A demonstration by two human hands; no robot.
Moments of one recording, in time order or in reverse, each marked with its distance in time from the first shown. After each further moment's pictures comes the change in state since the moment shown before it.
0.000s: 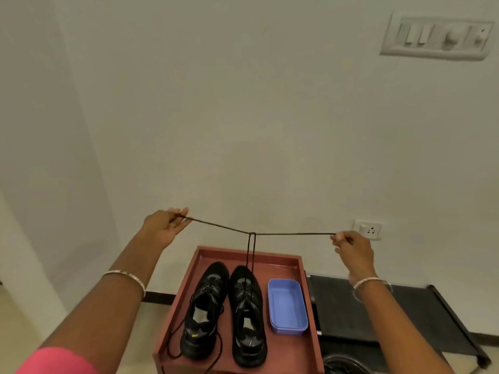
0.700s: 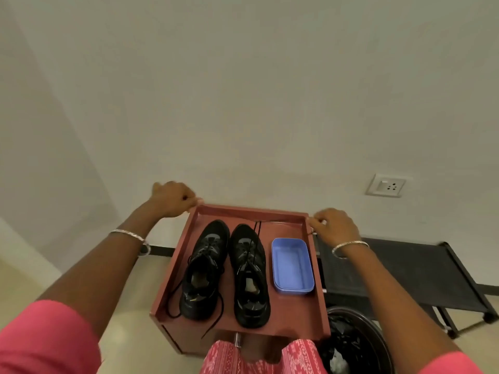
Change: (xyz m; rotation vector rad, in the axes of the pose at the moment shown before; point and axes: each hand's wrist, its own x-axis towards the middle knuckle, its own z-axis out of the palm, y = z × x) left_hand 0.092 -0.052 -0.021 1.999 -0.327 0.462; right_hand 0.025 0.054 0.055 -0.818 -0.401 -0.195
